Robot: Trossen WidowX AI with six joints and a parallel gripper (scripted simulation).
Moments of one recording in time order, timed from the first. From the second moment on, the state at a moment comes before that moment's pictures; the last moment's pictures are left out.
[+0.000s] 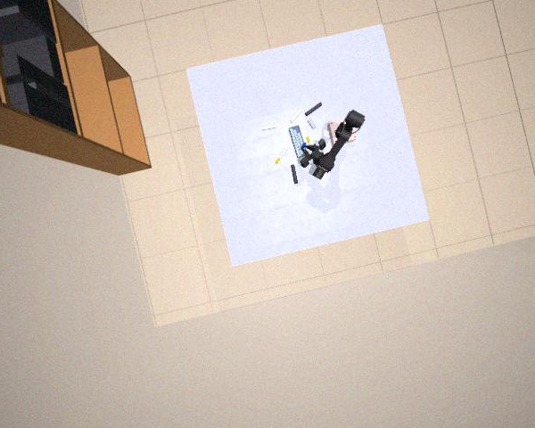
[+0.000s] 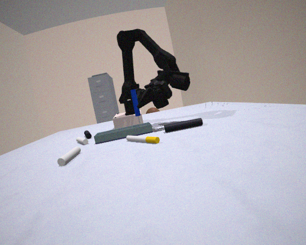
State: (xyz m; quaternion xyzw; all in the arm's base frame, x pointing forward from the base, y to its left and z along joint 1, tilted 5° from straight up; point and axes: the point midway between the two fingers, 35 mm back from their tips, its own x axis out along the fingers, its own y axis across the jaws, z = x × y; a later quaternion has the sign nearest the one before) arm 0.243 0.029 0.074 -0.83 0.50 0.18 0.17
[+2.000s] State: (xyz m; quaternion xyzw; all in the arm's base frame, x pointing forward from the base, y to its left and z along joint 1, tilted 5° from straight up) arm 0.241 0.026 0.080 -0.83 0.50 0.19 0.16
